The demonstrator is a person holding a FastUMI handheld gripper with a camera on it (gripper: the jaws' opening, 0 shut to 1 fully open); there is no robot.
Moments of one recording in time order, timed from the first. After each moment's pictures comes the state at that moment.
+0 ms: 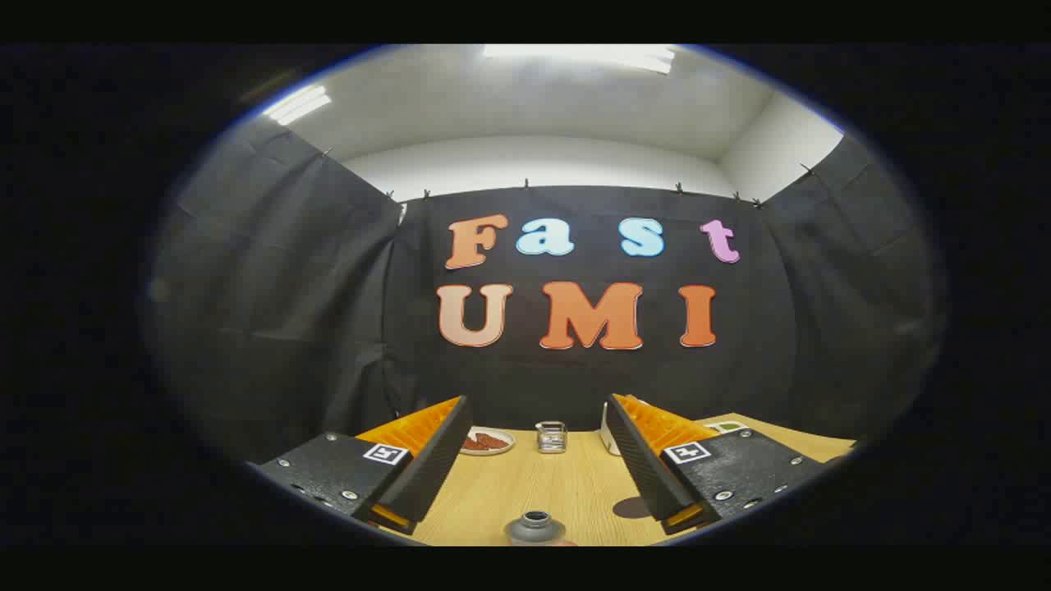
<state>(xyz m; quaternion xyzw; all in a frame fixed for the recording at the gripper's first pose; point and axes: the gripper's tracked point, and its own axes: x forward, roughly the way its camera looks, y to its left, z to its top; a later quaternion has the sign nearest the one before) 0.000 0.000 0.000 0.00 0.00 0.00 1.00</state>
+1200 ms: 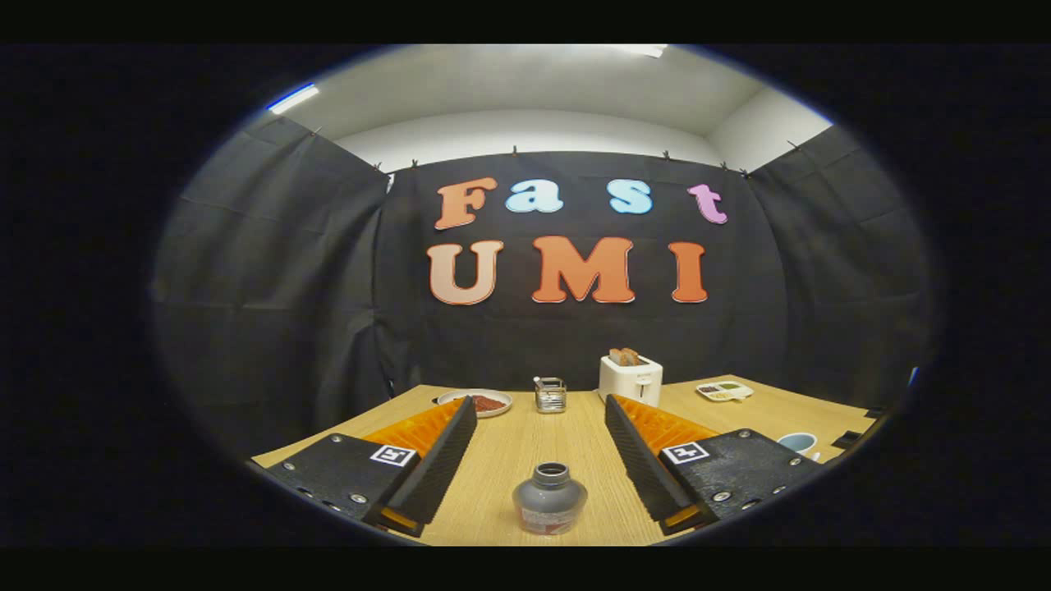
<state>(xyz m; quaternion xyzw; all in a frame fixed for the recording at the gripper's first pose) -0.021 0.010 -0.110 0.02 0.08 -0.02 1.00</state>
